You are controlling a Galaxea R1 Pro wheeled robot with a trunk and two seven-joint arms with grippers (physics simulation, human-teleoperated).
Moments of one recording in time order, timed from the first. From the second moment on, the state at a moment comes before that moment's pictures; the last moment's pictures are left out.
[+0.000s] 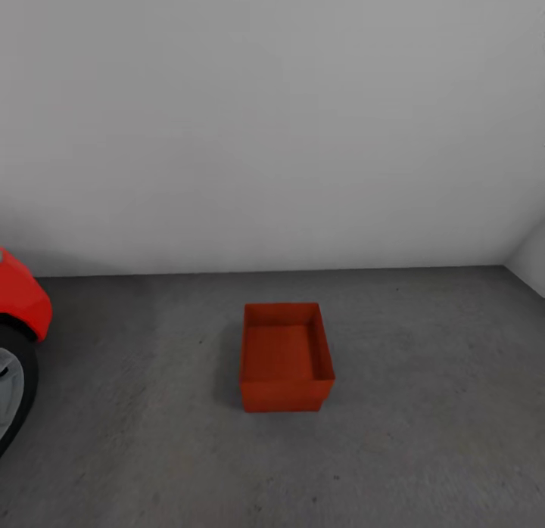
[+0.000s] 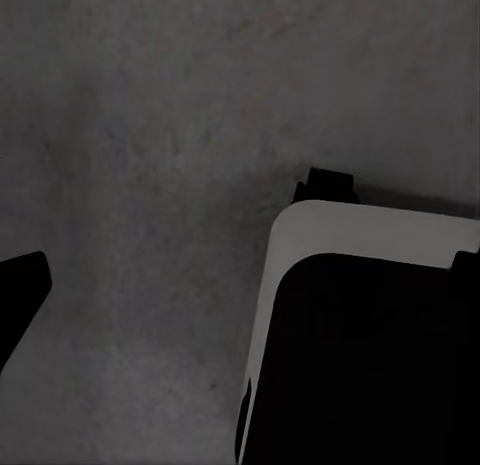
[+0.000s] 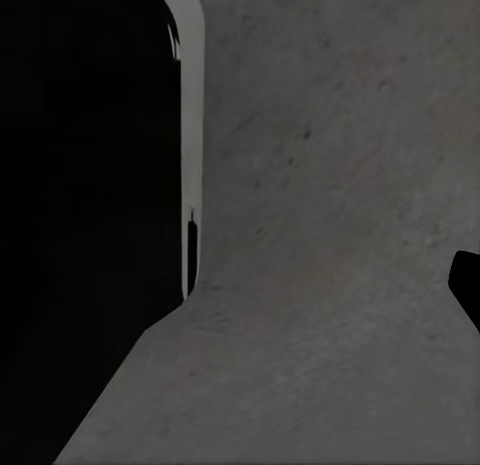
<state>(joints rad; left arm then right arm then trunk) -0.35 0.02 -0.03 -0.01 0.15 -0.07 0.20 -0.11 -0.09 0.25 0.03 -0.21 -0.21 -0.04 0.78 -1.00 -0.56</state>
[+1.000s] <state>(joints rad) -0.35 0.02 -0.03 -0.01 0.15 -0.07 0.20 -0.11 -0.09 0.25 0.03 -0.18 -0.21 -0.03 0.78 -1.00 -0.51</state>
